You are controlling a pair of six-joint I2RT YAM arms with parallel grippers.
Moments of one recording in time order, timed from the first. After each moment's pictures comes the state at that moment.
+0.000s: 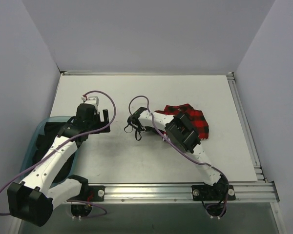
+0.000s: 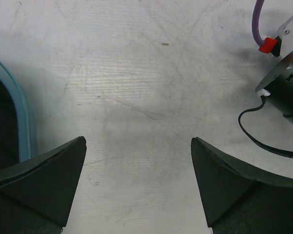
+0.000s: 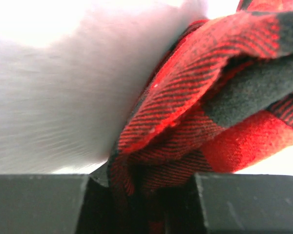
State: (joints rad) left arm -0.33 1.05 0.86 -0.58 -0.16 -0.34; right arm 0.85 2.39 1.79 -1.26 0.91 0.09
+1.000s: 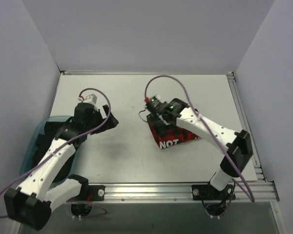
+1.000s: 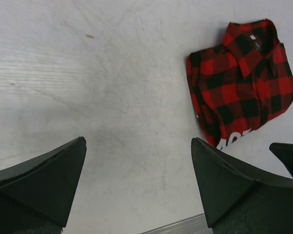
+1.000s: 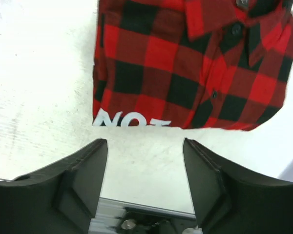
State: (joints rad) left arm -0.34 0.96 0.88 -0.56 0.02 -0.62; right arm 0.89 1.72 1.54 -1.11 0.38 0.22
